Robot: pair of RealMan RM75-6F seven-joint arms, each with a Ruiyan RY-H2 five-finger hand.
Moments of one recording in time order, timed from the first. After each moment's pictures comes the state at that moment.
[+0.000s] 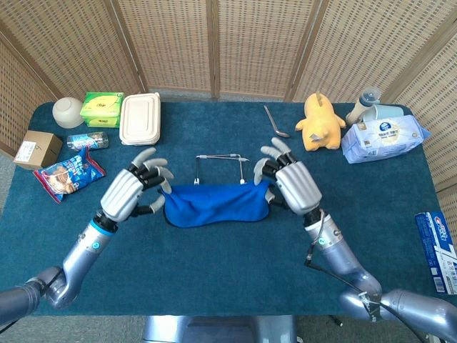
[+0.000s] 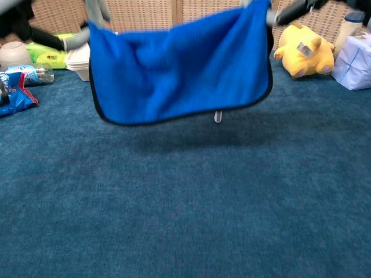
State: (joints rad) left arm -0.67 -1.48 -0.12 -1.34 1.63 1.43 -0.30; right arm 0.69 -1.41 0.30 -1.62 -1.43 1.21 0.02
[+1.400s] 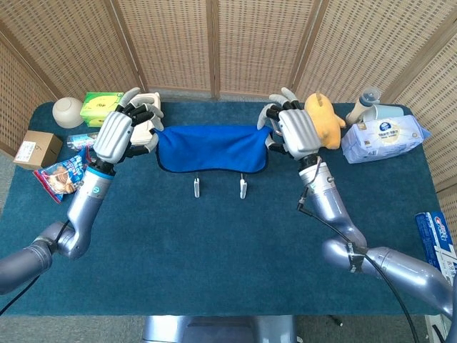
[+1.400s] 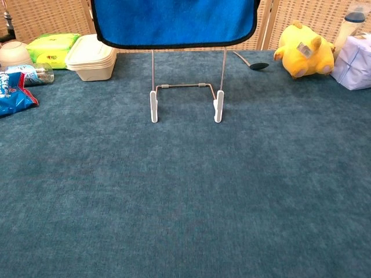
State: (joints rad) left arm -0.84 -1.50 -0.32 -1.10 1.43 1.23 -0.43; right arm 0.91 -1.43 0.48 -1.41 -1.08 1.01 -0.01
